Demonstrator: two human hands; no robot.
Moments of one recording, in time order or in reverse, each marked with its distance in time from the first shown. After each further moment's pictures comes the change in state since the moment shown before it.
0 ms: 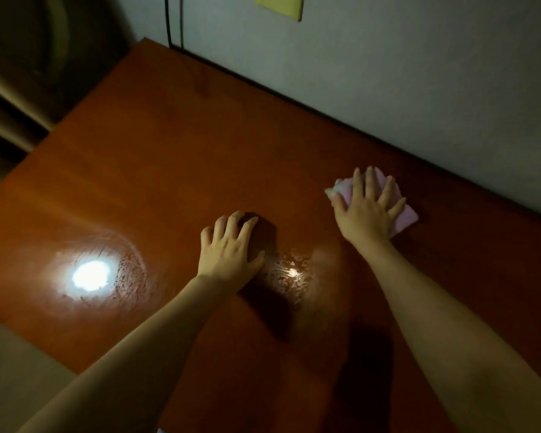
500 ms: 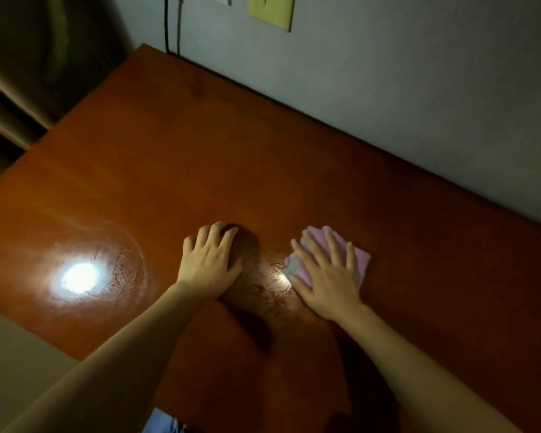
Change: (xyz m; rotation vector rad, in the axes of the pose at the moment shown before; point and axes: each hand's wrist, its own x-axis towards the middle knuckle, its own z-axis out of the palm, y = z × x) left_hand -0.038 -0.017 0.004 0.043 -0.022 0.016; right_hand -0.129 0.003 0.034 -0.178 -0.050 -0.475
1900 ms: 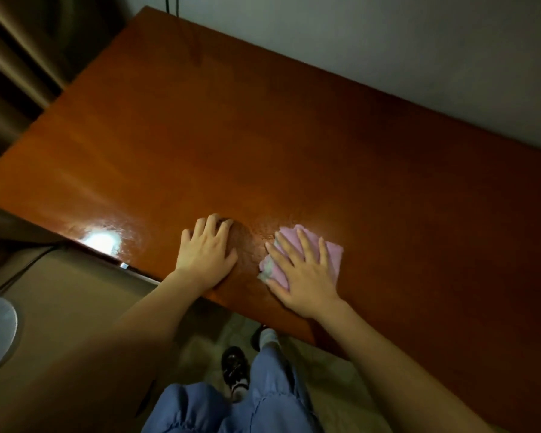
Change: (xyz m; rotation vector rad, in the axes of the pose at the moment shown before) left_hand -0.138 -0.021 0.034 0.021 -0.017 0.049; right_hand -0.134 -0.123 0.031 0.060 -0.013 -0.038
